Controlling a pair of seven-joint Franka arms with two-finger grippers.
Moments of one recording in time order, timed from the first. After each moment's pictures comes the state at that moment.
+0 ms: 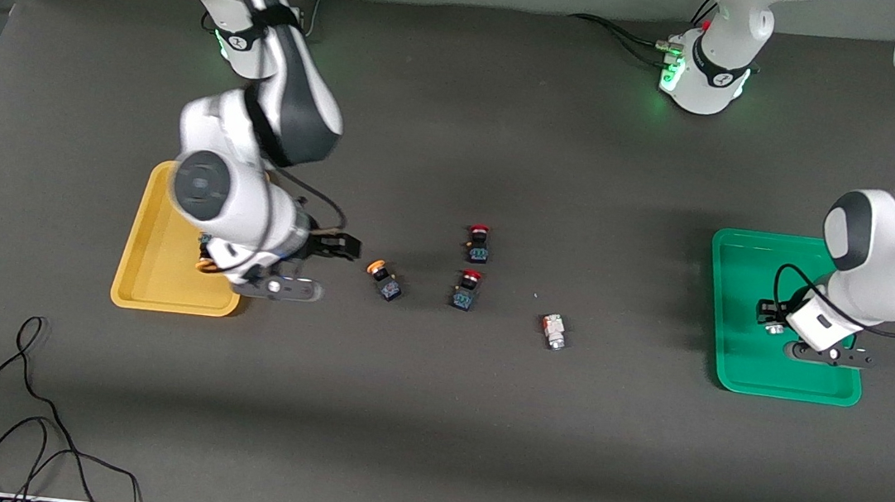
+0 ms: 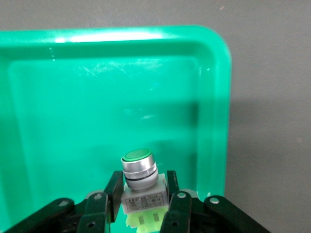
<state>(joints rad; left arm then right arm) 0.17 0.37 -0.06 -2.08 0.06 2.39 0.11 0.83 0.48 -0.44 -1.62 0.36 1.97 0.25</state>
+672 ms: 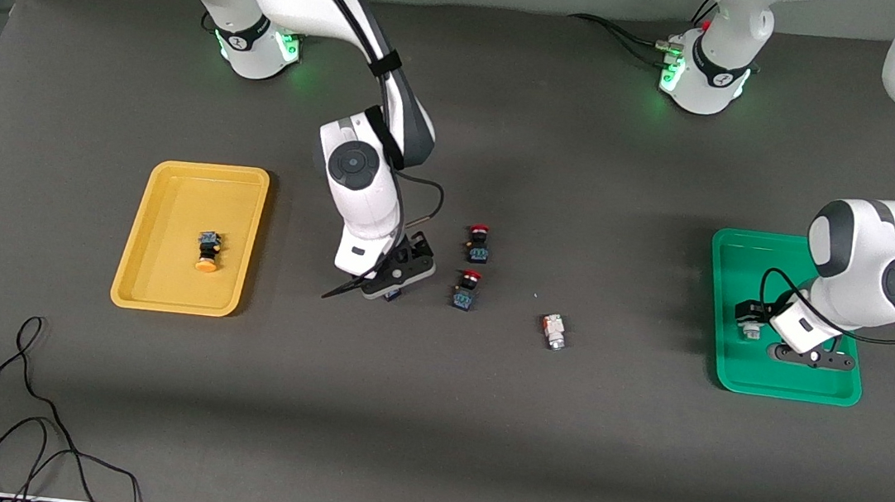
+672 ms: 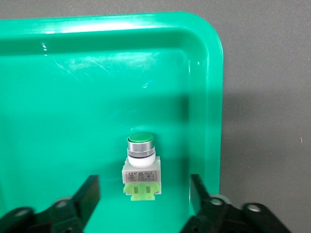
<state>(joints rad) 0.17 0.40 -0.08 -2.07 0.06 2.39 0.11 1.04 0.64 -0.44 -1.89 0.36 2.63 -0.13</state>
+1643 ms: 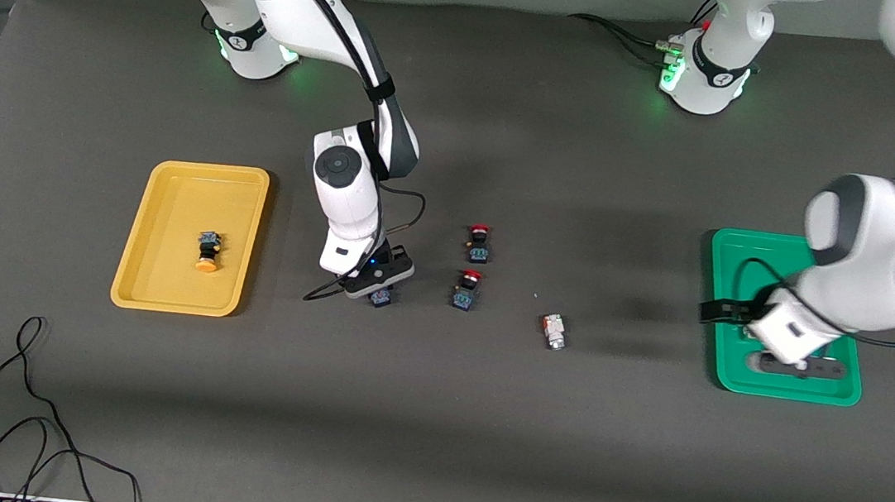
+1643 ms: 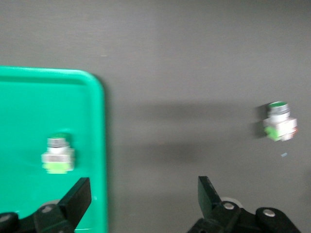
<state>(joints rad) 0.03 0.31 -0.18 -1.84 -0.06 2.10 -0.17 1.04 0.67 -0.44 -1.95 0.43 2.79 -0.18</state>
